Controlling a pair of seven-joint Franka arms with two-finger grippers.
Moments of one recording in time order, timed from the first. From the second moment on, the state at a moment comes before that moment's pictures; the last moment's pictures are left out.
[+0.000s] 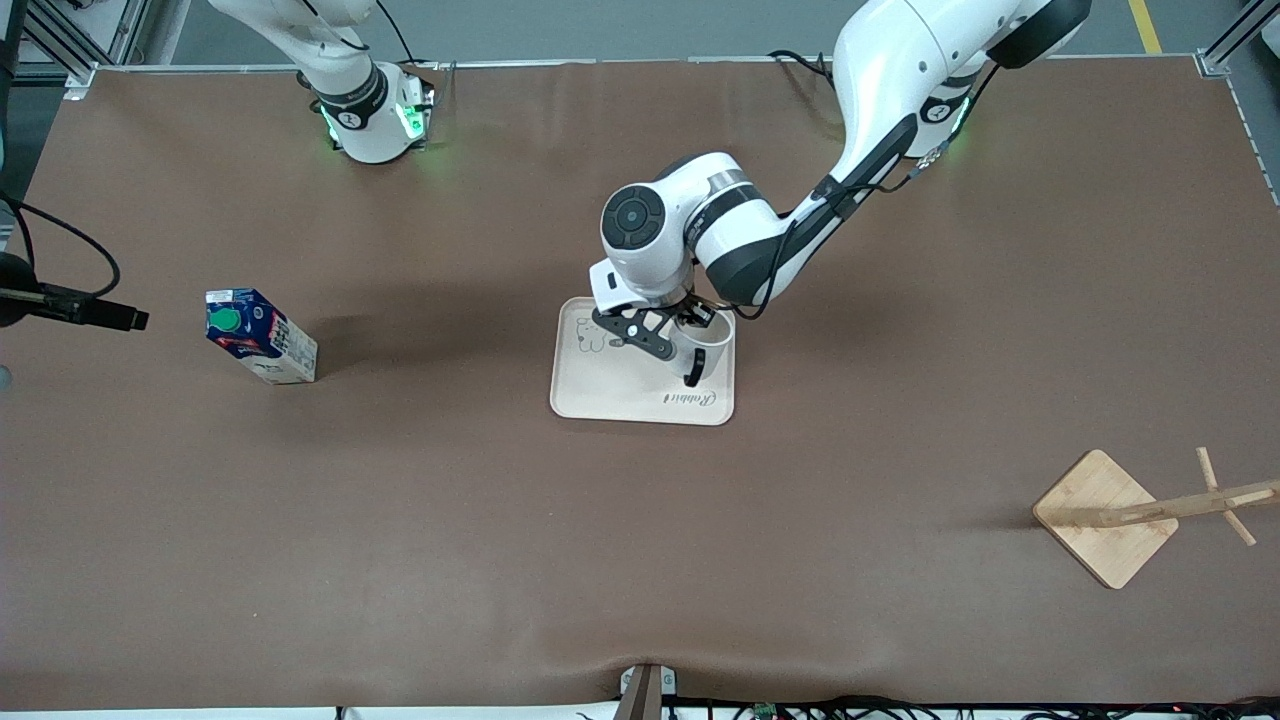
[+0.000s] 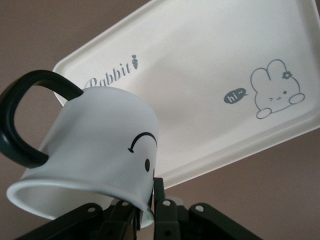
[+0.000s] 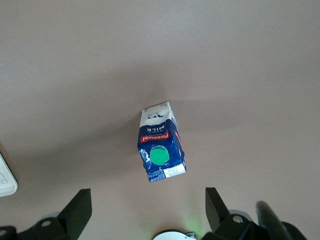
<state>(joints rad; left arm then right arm) -0.37 0.71 -0.60 -1.48 0.39 1.86 -0.49 -0.12 0.24 -0.03 -1.44 0.00 1.43 0.07</state>
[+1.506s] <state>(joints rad) -0.38 0.77 -0.55 -1.42 0.29 1.79 -0.48 -0.13 0.14 -0.02 -2.01 0.00 1.83 -0.03</state>
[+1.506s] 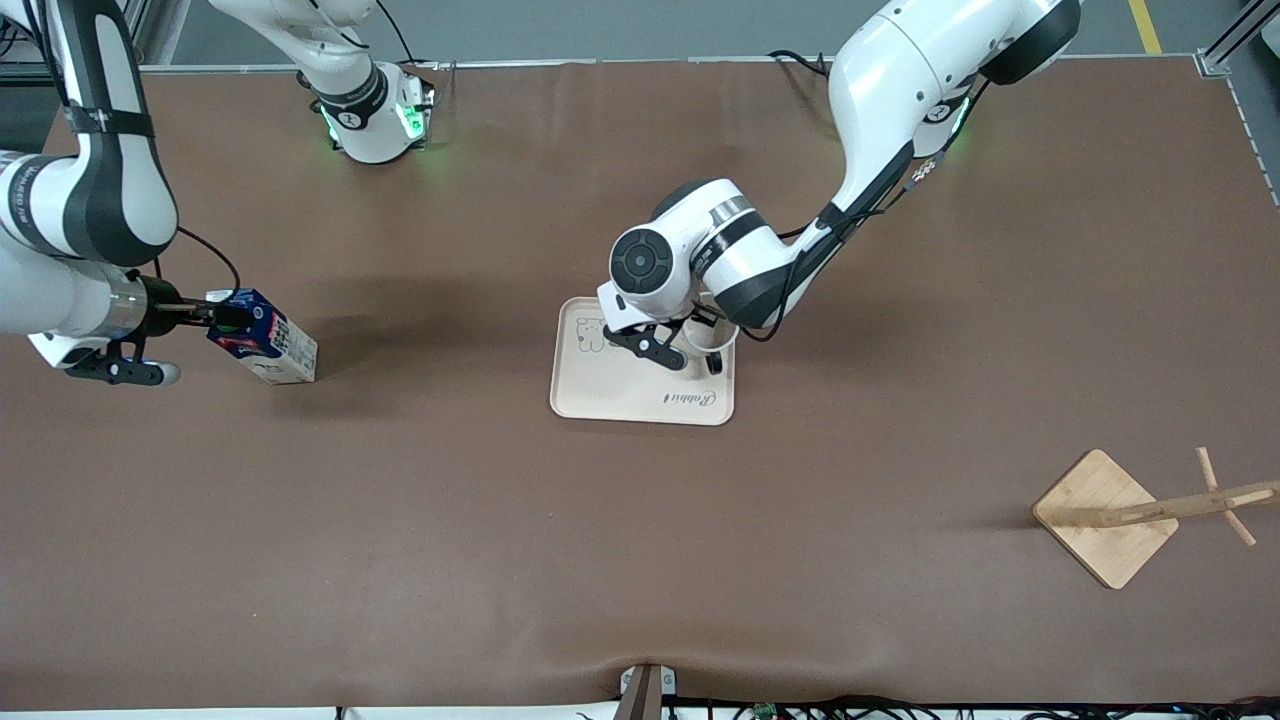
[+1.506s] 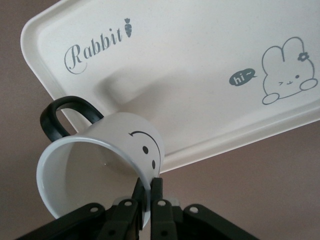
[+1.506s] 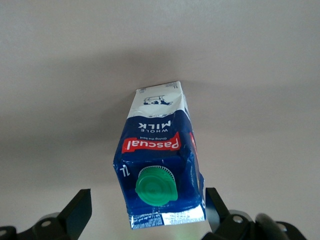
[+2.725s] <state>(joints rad) -0.36 0.54 -0.48 -1.35 0.33 1.77 -0.47 -0.15 0.12 -0.03 -2.08 0.00 1.82 -0.08</state>
